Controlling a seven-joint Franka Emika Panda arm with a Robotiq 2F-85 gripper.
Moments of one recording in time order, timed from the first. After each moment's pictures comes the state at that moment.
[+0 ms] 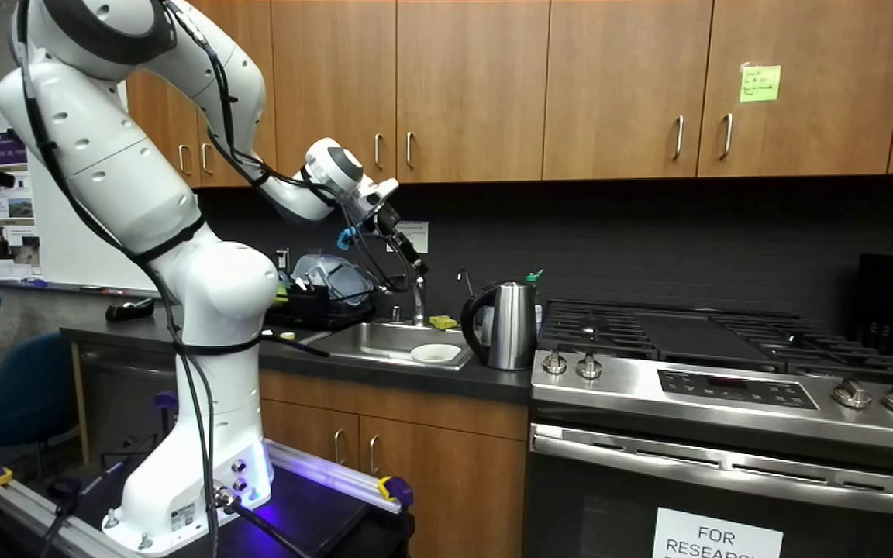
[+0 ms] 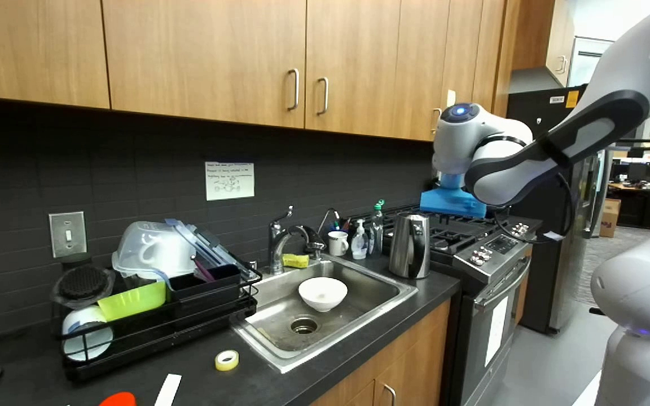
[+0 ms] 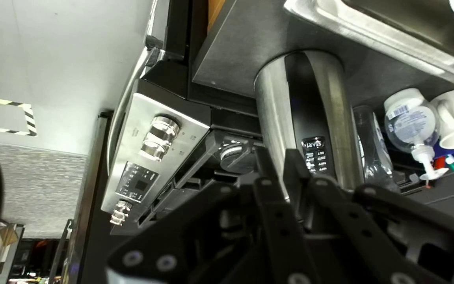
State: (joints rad) arm -0.25 -0.63 0.17 -2.72 -0.75 2.47 1.43
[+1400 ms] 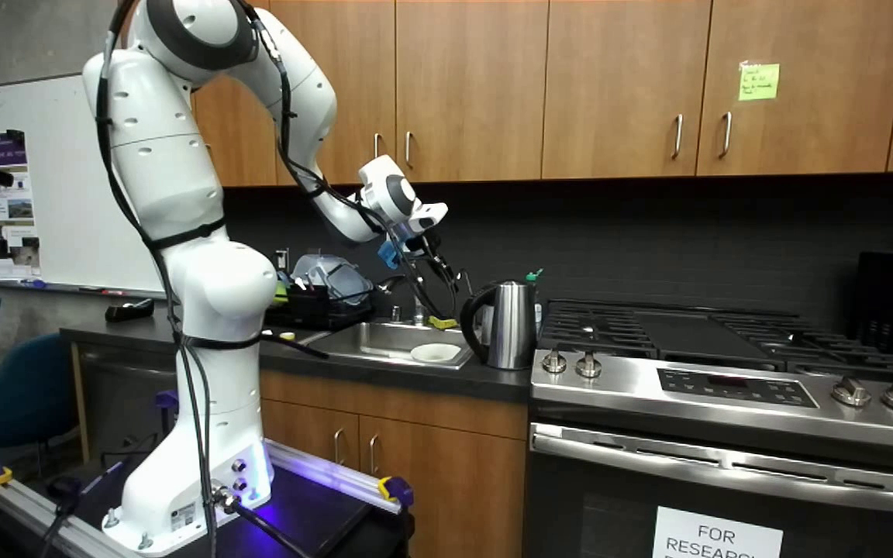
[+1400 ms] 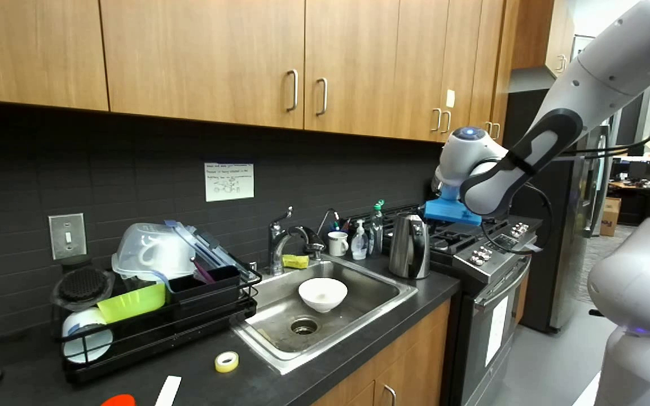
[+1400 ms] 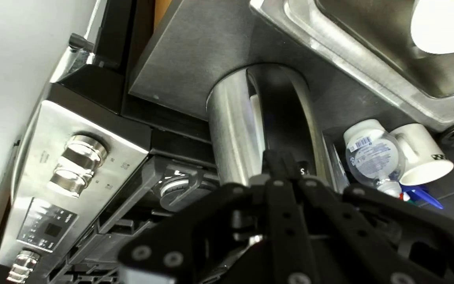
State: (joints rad) arm -0.28 -0.32 -0.04 -2.62 -0.74 2.84 1.17
